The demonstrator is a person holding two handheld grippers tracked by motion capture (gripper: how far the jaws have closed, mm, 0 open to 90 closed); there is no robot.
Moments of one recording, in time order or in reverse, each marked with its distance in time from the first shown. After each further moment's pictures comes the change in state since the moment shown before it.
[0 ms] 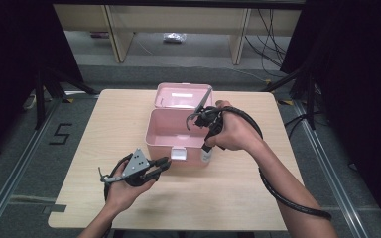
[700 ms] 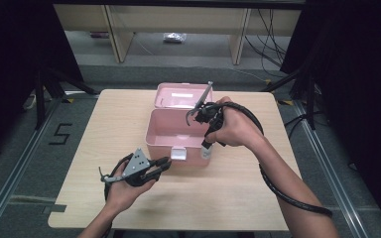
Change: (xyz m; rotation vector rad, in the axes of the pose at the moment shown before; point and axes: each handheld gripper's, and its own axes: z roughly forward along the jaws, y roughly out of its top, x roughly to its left) left arm -0.001 0.001 0.001 -0.001 -0.006 0.003; right arm -0.003 0.004 -0.010 -0.008 0.001 -0.010
